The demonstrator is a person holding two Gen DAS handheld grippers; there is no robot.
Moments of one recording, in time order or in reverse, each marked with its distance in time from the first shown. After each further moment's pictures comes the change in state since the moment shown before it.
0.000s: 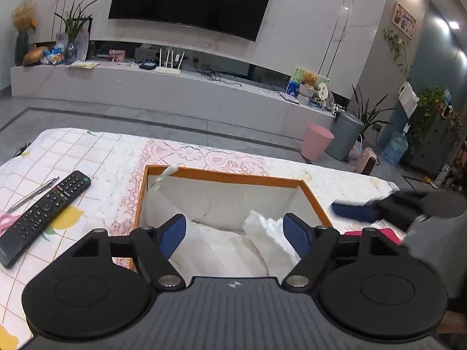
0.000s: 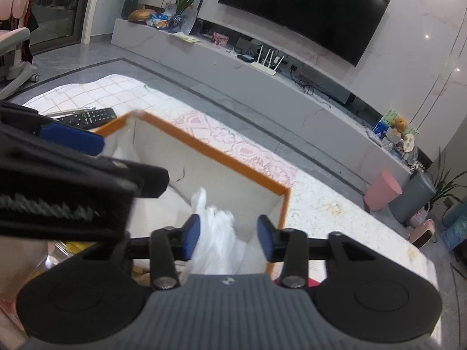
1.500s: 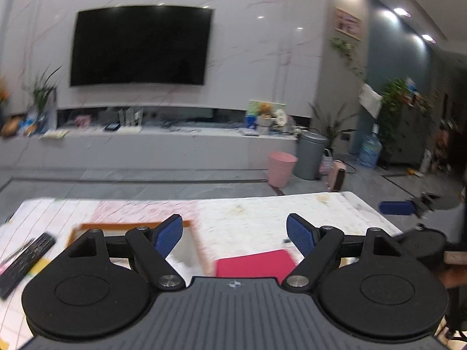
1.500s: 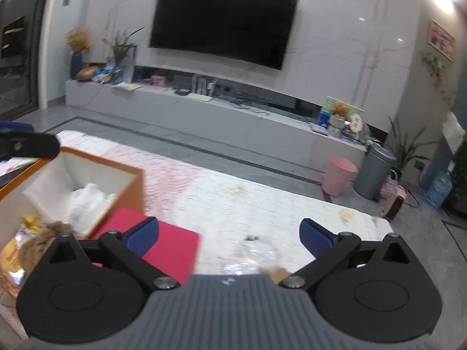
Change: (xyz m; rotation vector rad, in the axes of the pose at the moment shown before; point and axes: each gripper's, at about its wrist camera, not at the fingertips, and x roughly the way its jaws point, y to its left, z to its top) left arm -0.051 -0.165 -0.008 0.229 -0.192 -0.038; right arm -0.114 -0.173 -0.107 0.272 -0.142 -0.091
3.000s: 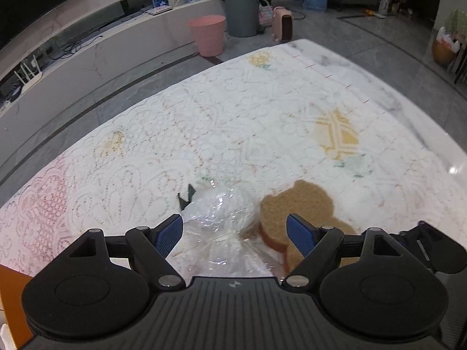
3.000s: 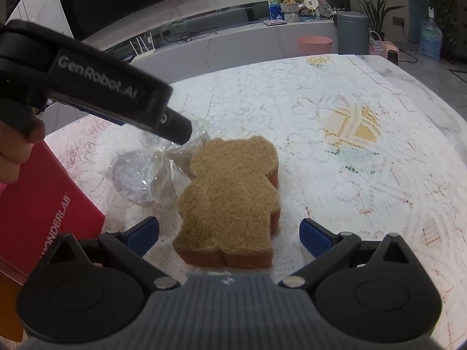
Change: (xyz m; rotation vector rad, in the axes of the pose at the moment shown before) left arm 0.261 -0.137 -0.036 0.358 0.581 -0.128; right arm 0.133 -0.103 -0.148 0.460 0.264 0.063
